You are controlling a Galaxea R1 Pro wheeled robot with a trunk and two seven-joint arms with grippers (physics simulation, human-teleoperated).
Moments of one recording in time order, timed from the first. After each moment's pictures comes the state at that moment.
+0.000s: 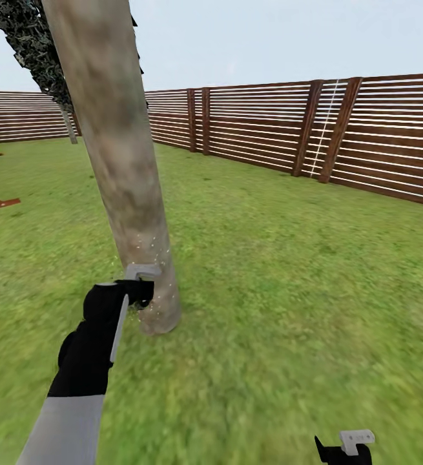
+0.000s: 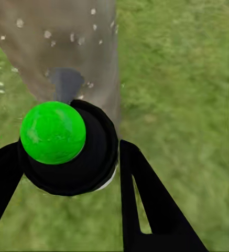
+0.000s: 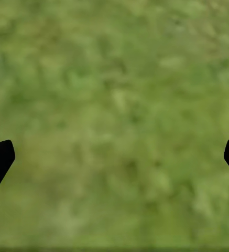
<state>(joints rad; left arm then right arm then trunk) -0.65 -0.13 0.03 -1.50 -0.26 1.02 -0.11 -0.41 -0.13 -1.00 -0.16 0.95 -0.45 0.16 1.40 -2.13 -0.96</state>
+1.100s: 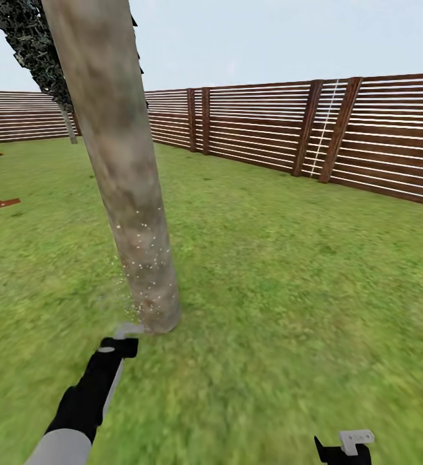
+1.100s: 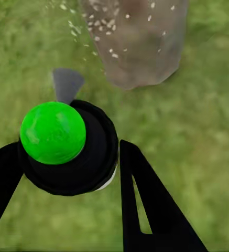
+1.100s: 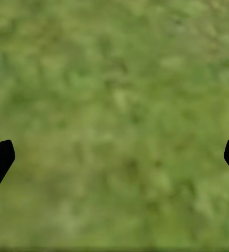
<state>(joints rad) -0.51 -0.06 0.15 -0.98 -0.26 0.50 0.04 -0.41 -0.13 -1.00 -0.16 0.95 -0.45 0.16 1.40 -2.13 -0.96</state>
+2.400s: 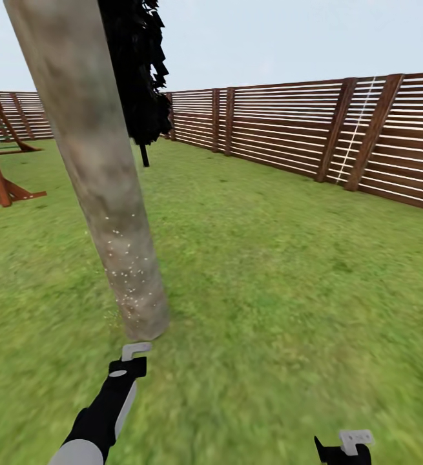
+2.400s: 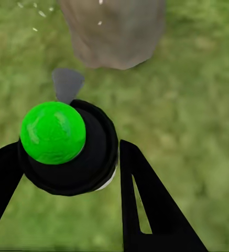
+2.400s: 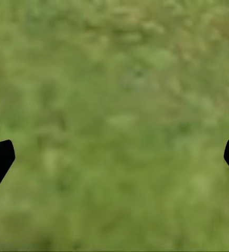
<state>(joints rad) -0.50 -0.11 0.16 -0.75 -0.13 0.29 0.21 -0.41 -0.13 -1.00 -0.16 0.95 -0.45 0.16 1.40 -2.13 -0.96</state>
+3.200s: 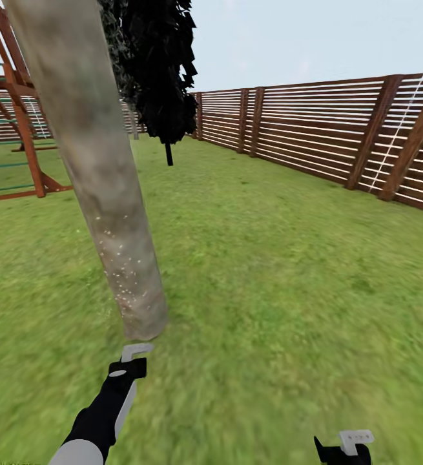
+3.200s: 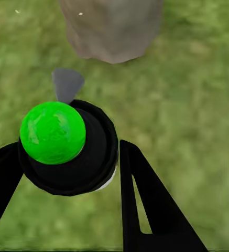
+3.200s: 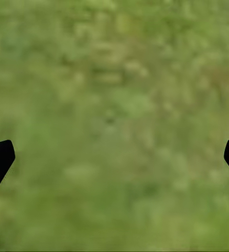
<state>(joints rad) -0.50 -0.11 0.16 -0.75 -0.11 0.31 0.21 -0.41 -0.13 -1.00 -0.16 0.95 -0.45 0.16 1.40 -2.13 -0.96</state>
